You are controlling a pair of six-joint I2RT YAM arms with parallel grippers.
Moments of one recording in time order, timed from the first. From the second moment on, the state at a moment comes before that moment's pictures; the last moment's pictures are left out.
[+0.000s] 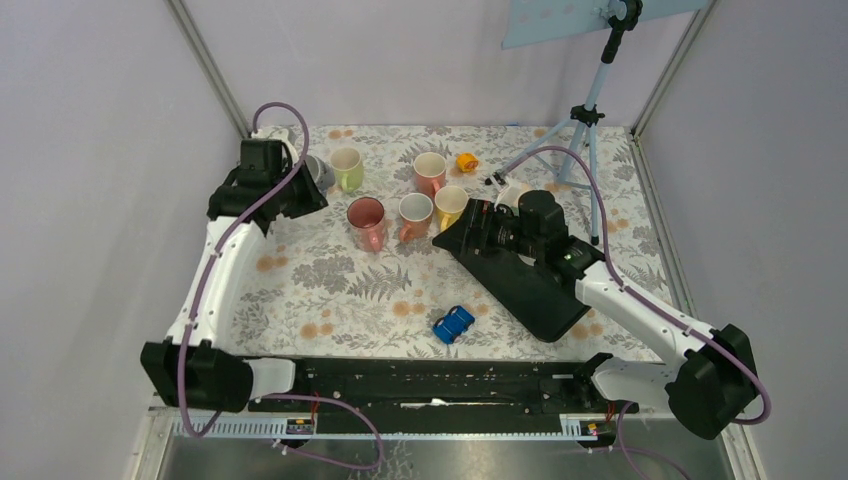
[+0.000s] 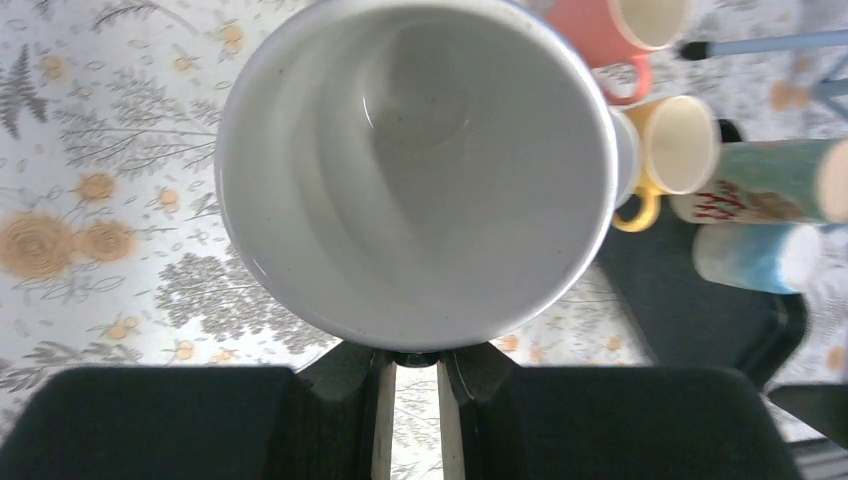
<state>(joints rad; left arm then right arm) -0.09 1.23 1.32 -0.79 0.17 -0.40 0.62 1.18 0.84 0.00 -0.40 0.75</state>
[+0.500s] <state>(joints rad) -0.08 1.53 1.35 -0.81 0.01 -0.28 0.62 1.14 0.87 -0.11 -0.37 0.68</state>
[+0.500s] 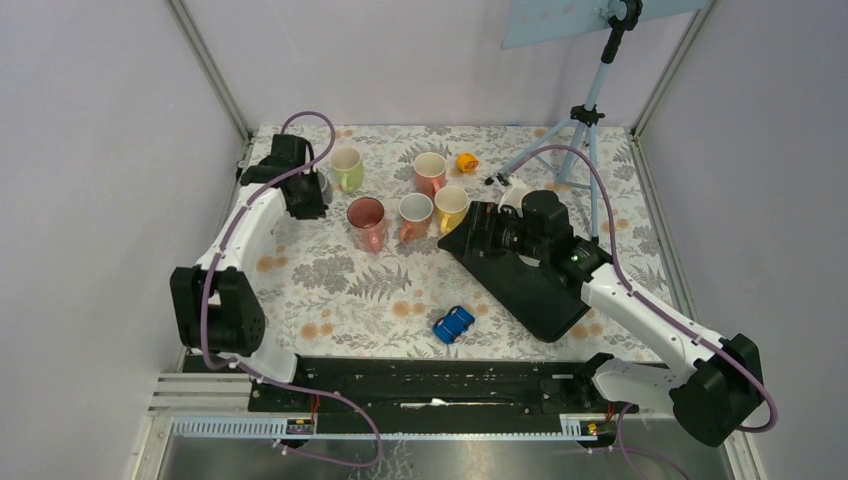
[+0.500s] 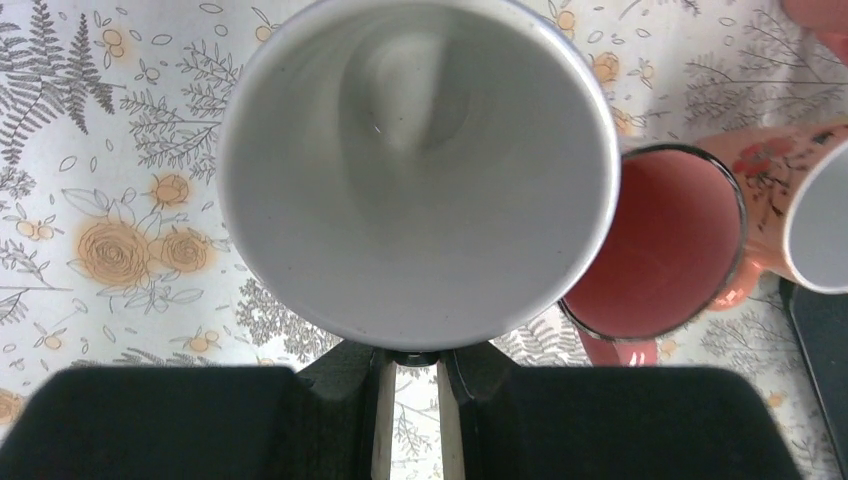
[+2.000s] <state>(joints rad) -0.04 1.85 1.32 -0.62 0.01 -0.26 0.62 1.10 0.87 -0.19 -0.30 0.64</state>
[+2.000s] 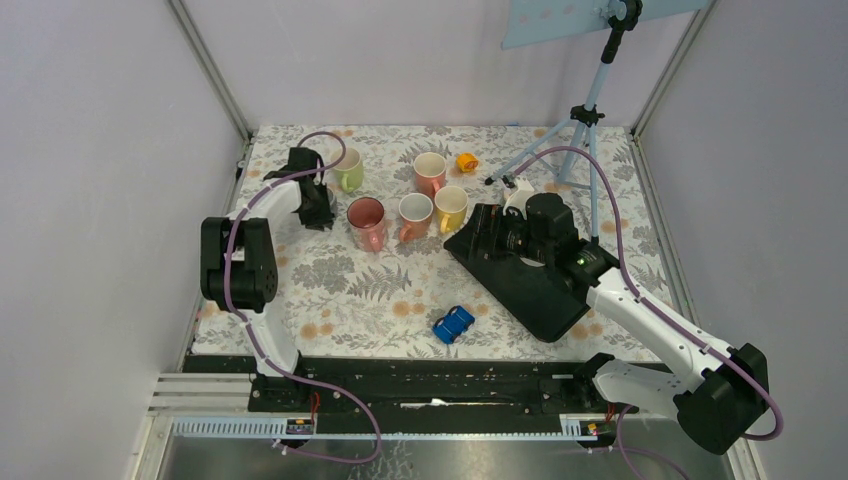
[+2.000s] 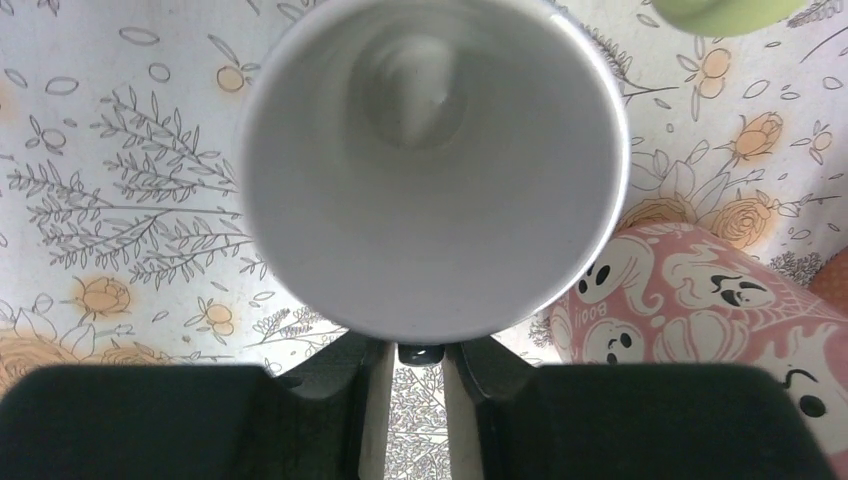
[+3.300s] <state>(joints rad) -0.04 1.52 1.28 -0.63 -0.08 -0.28 0.62 1.11 0.88 -0.26 -0.29 0.67</state>
